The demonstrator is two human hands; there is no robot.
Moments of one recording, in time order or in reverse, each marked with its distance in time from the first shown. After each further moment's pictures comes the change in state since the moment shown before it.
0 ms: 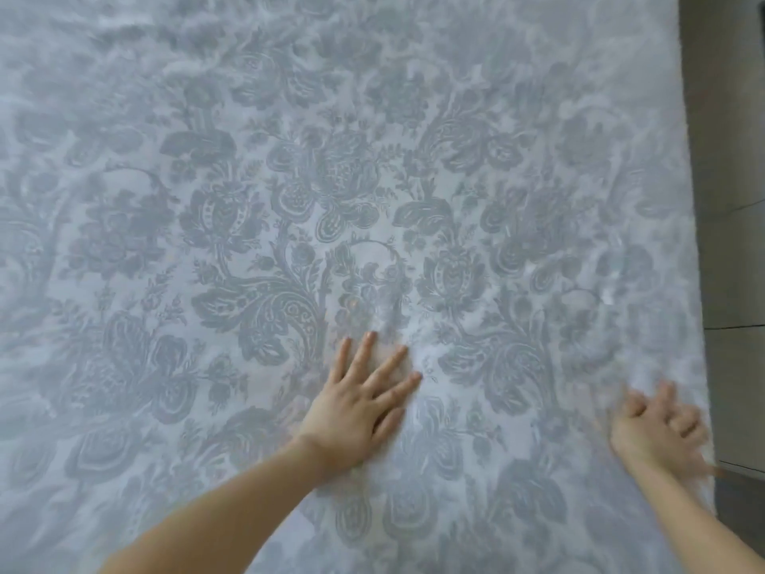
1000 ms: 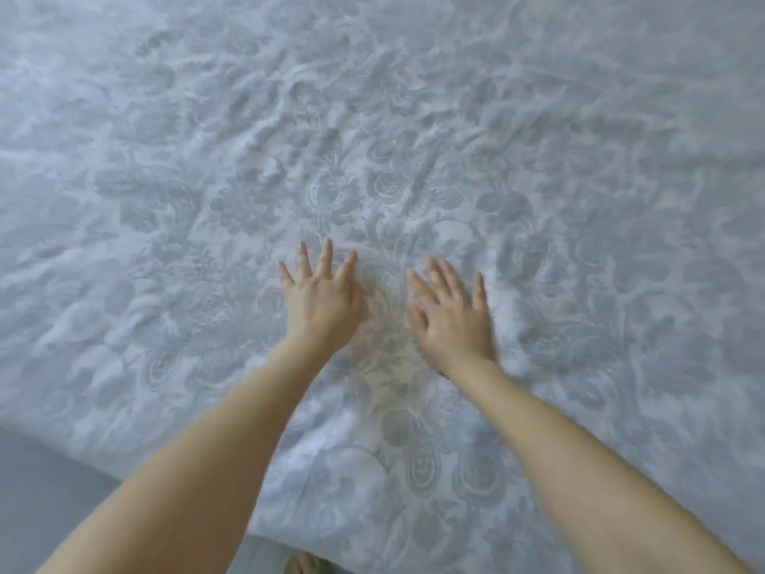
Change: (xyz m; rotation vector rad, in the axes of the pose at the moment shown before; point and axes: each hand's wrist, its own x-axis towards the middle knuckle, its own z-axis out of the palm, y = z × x) left_hand -0.198 -0.353 -0.070 -0.087 0.293 -0.839; right_hand -0.420 -0.427 0.075 -0.059 0.155 -1.334
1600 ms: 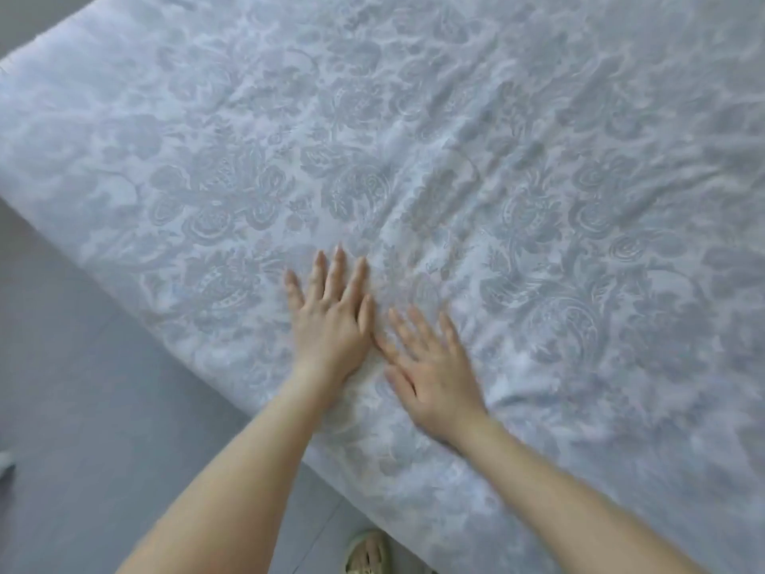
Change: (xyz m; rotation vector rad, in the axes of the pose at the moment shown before) left_hand -0.029 -0.206 0.004 -0.019 0.079 -0.221; right_hand 0.005 -0.219 0.016 0.142 -0.095 -0.582
